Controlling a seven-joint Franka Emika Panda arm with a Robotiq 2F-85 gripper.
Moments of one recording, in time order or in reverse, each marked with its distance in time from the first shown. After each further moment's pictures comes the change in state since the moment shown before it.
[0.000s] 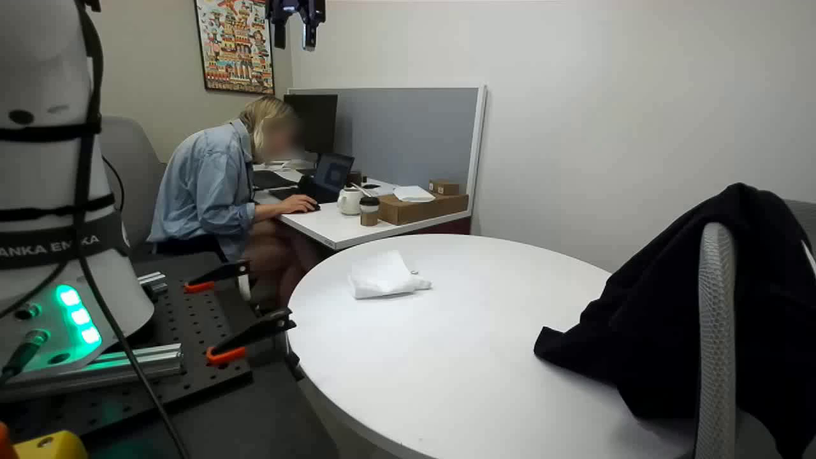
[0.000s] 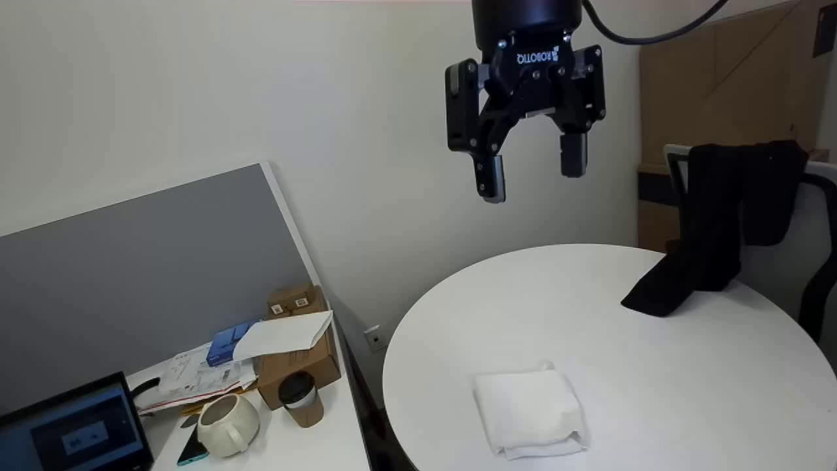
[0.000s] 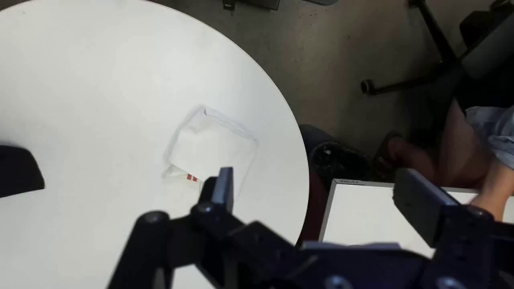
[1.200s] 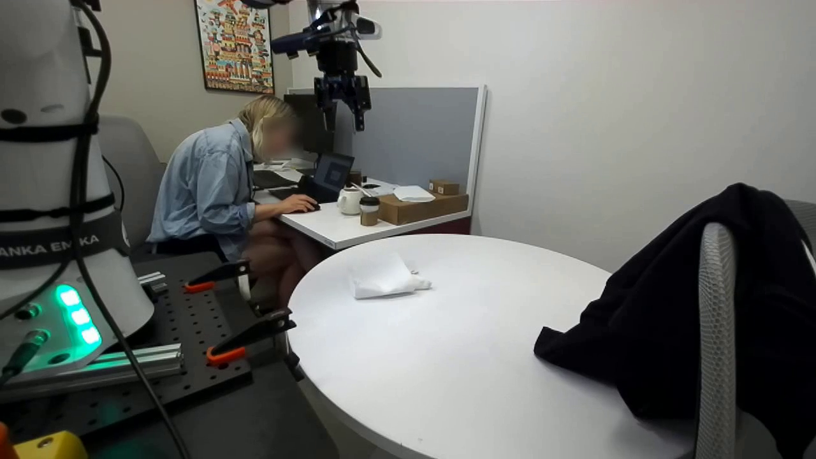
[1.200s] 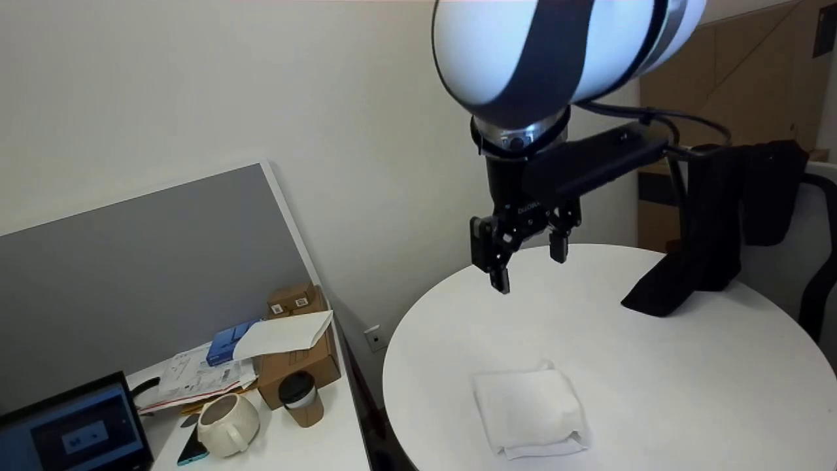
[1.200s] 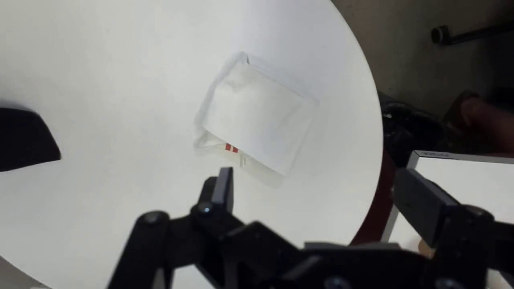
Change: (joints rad) arm -0.064 0.280 0.032 -0.172 -0.138 0.562 0.041
